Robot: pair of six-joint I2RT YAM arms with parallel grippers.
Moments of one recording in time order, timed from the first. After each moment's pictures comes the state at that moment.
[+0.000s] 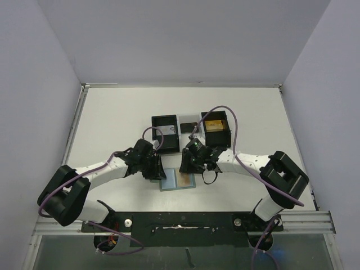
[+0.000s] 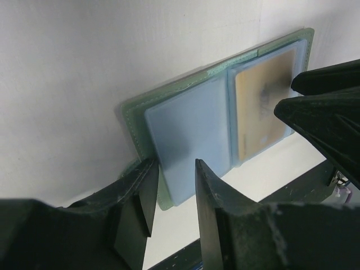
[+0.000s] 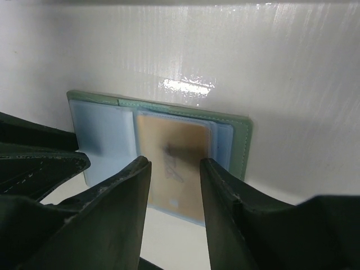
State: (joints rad) left arm -0.62 1.39 0.61 -0.25 0.27 -0.70; right arm 0.85 1.58 0.84 -0.24 -0.01 0.82
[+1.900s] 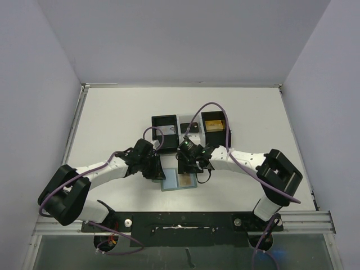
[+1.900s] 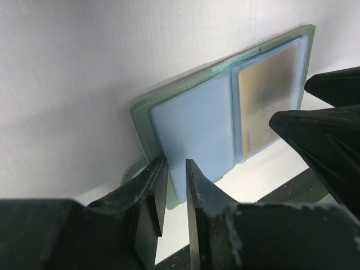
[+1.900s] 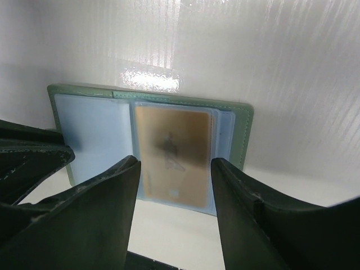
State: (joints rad) left arm -0.62 1.39 0.61 -0.24 0.28 -0.70; right arm 0.92 1.63 1.01 -0.49 0.11 0.80
